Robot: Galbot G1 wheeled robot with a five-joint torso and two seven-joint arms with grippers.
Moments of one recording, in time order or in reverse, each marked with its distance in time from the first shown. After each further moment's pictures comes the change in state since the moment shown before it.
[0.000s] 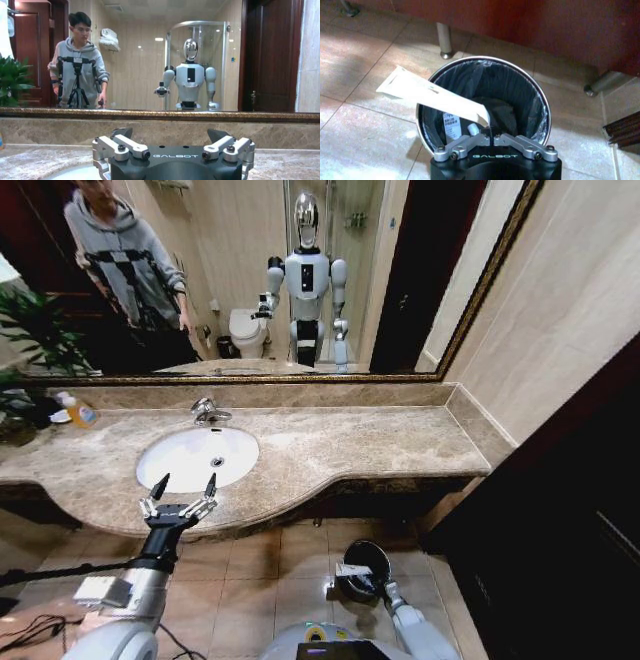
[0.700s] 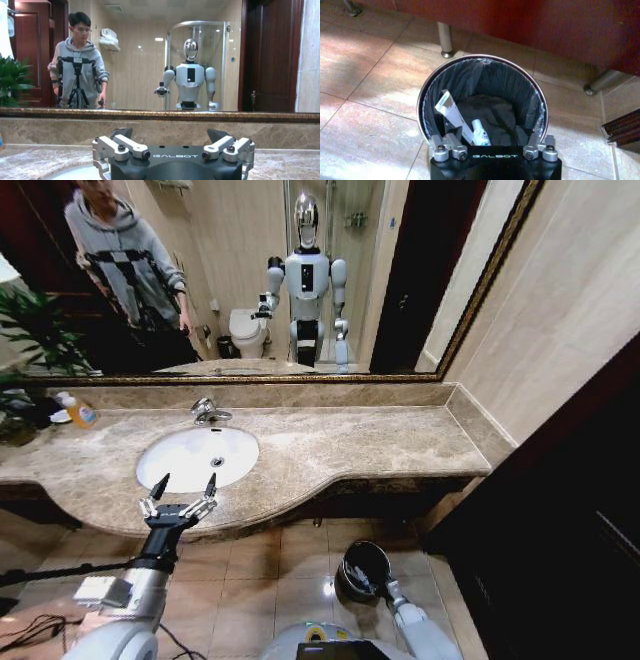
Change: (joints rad) left arm 0.000 0.000 0.000 0.000 0.000 0.000 0.000; right arm -0.040 -0.009 0.000 0.055 0.009 -0.003 -0.018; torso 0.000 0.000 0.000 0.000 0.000
